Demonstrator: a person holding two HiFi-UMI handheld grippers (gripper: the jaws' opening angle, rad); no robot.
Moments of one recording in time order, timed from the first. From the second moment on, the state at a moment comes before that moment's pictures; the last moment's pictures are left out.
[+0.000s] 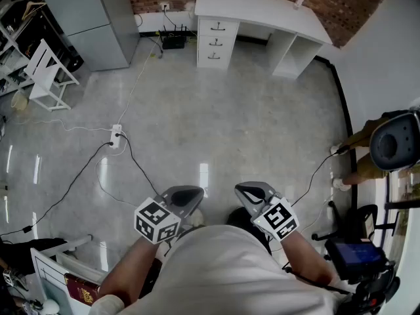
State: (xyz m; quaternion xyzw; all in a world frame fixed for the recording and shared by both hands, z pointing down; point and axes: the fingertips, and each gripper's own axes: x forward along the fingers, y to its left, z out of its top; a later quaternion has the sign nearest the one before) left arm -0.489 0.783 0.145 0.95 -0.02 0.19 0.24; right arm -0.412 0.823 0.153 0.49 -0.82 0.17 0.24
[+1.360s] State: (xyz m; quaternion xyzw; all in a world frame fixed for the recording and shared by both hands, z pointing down) left arm -0.147 0.457 0.197 0.92 -0.11 0.15 0.35; right arm -0.075 0.499 0.184 0.46 -0.84 0.17 0.22
